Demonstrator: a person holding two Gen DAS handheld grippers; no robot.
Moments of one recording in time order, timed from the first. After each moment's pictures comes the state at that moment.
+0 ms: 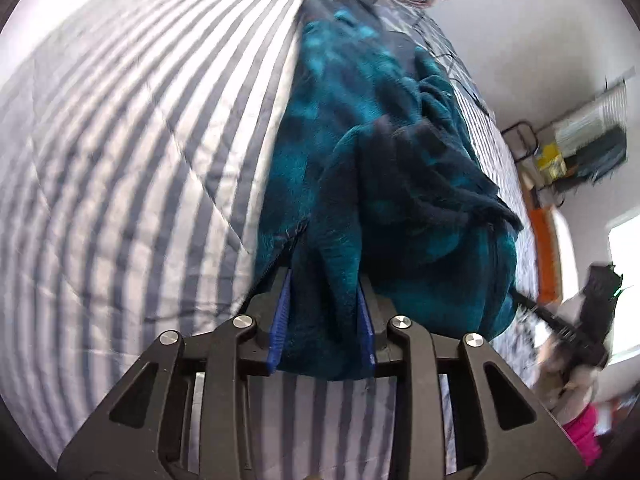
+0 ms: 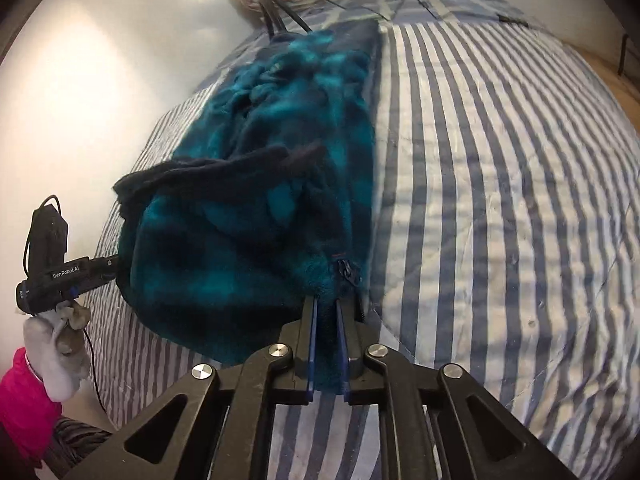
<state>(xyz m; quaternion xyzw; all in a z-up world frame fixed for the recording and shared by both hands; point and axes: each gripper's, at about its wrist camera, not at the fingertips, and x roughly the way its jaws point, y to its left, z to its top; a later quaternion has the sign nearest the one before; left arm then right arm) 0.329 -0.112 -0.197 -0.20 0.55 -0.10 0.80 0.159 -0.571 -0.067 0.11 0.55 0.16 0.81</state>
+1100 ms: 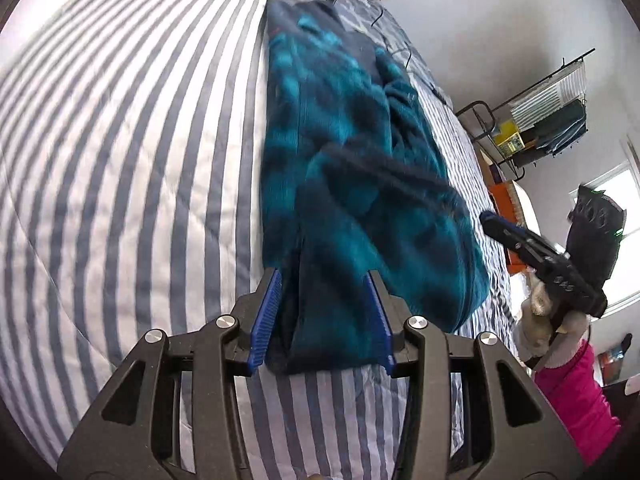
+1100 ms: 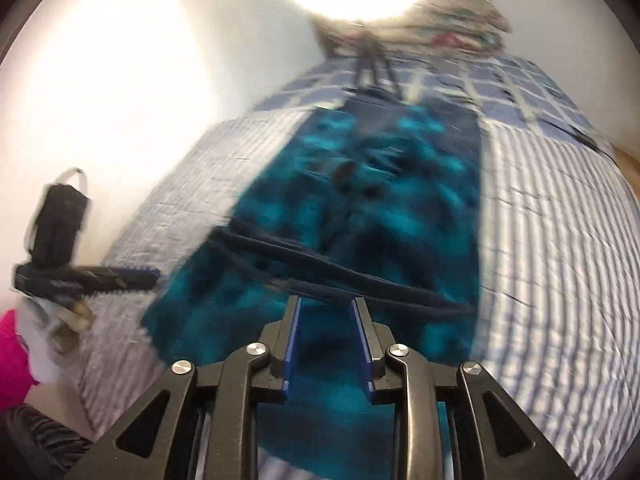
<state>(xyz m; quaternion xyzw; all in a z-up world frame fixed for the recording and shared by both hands) 0.339 -0.081 -0.201 -0.22 0.55 -0.21 0.78 0.210 -0.453 -0.032 0.01 0.49 0.26 0.83</state>
